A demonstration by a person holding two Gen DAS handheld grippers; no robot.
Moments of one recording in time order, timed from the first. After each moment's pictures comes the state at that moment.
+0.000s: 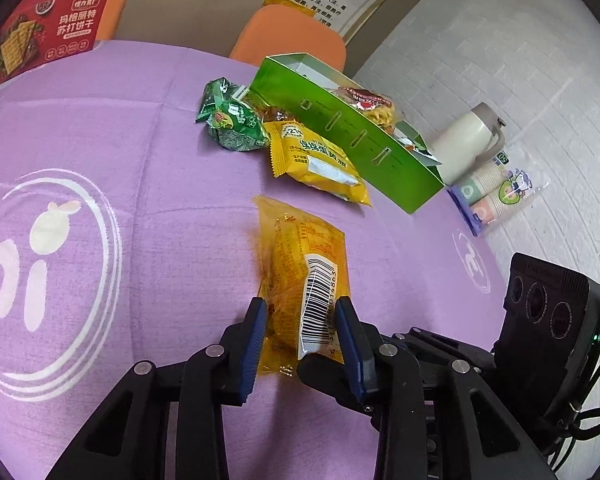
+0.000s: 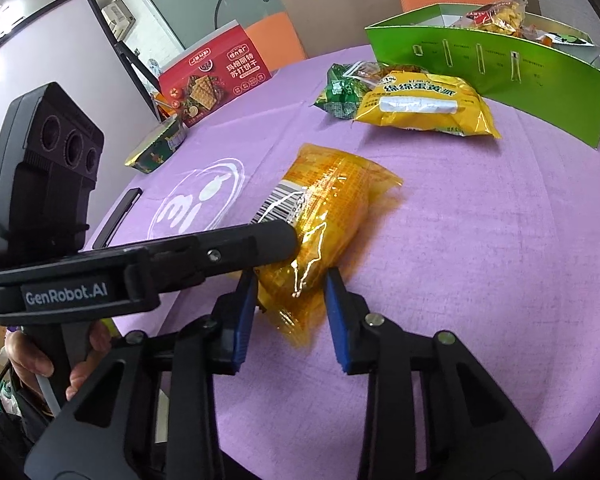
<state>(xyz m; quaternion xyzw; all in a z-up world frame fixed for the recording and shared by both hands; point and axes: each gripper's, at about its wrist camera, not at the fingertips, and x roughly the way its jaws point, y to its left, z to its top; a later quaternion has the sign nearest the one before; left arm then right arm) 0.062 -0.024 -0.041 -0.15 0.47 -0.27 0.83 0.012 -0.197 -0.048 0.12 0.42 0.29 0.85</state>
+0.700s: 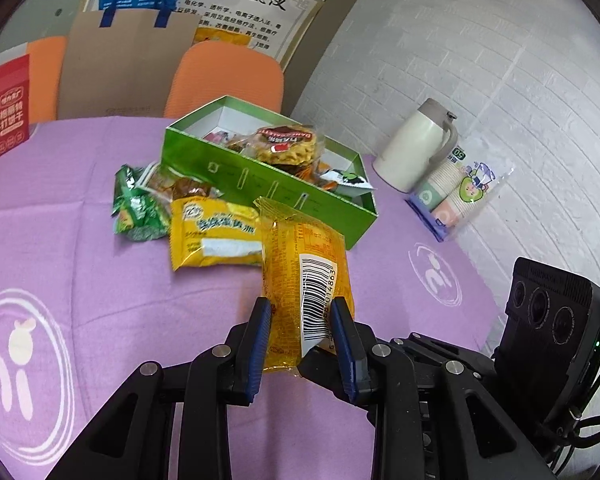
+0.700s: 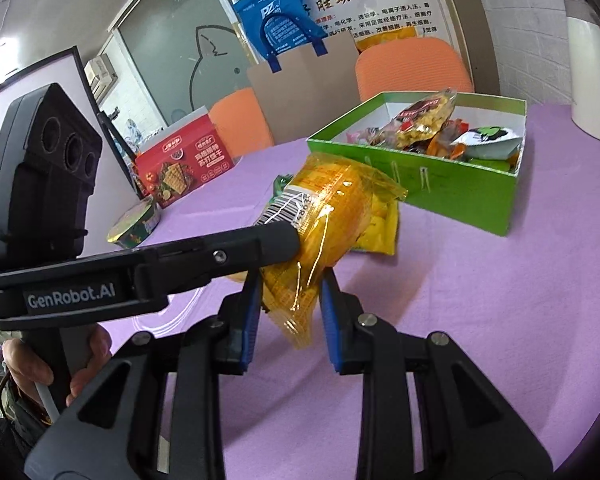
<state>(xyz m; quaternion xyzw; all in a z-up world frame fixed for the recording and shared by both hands) 0.078 -0.089 0.024 -0.09 0.41 -0.33 0.85 0.022 -0.268 0.014 0.15 0.33 0.22 0.91</state>
